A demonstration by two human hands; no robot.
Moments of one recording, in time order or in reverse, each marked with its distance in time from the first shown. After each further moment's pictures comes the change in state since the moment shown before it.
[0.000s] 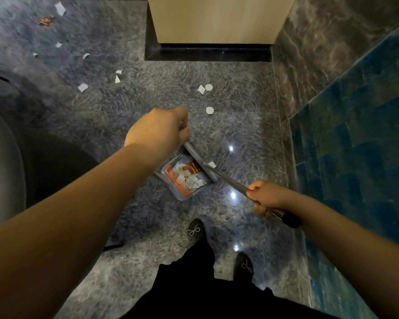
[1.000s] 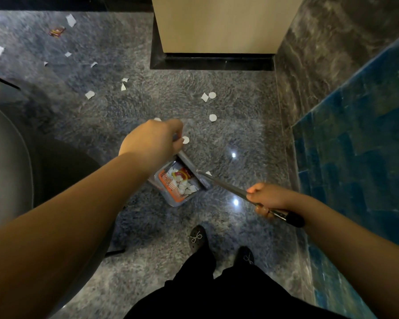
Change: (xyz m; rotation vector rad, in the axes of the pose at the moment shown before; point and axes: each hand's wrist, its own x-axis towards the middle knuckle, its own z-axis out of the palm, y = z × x) left_hand -0.008 -0.015 -0.006 0.058 -0.023 -0.017; right_hand 0.007 -0.006 -0.014 0.134 -0.141 0.052
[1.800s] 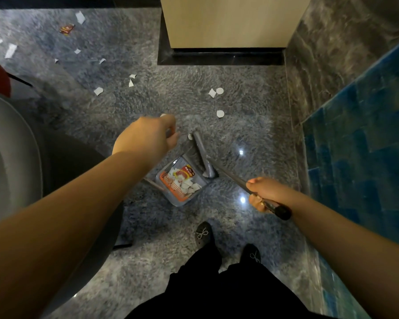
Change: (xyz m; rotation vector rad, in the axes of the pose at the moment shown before) left_hand -0.013 -0.009 -0.004 0.003 0.038 -0.093; right_hand 0.019 -0.013 0.023 0.394 0.082 0.108
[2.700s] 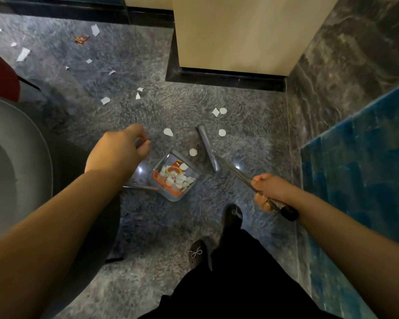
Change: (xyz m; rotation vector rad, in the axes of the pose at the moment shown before) left_hand 0.002 -0.067 -0.026 -0.112 0.213 -0.217; right_hand -0.027 -0.074 0.000 -0.242 0.073 -0.228
